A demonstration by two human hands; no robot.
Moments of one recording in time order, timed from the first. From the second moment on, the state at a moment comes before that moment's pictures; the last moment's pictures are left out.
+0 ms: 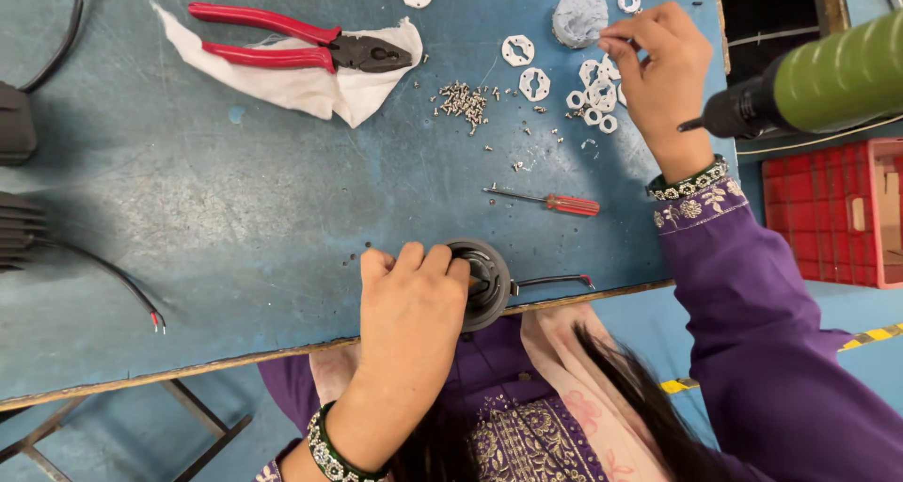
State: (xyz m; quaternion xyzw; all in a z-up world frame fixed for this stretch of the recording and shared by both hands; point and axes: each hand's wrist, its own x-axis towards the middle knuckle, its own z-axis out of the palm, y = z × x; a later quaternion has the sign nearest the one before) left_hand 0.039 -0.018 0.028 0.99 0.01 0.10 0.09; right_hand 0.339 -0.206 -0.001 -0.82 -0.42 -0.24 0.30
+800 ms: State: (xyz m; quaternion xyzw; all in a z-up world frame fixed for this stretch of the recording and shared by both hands) left_hand 0.039 -0.014 0.022 0.99 0.01 0.10 0.11; right_hand 0.396 -0.220 -0.013 -0.81 -0.48 -0.23 0.24
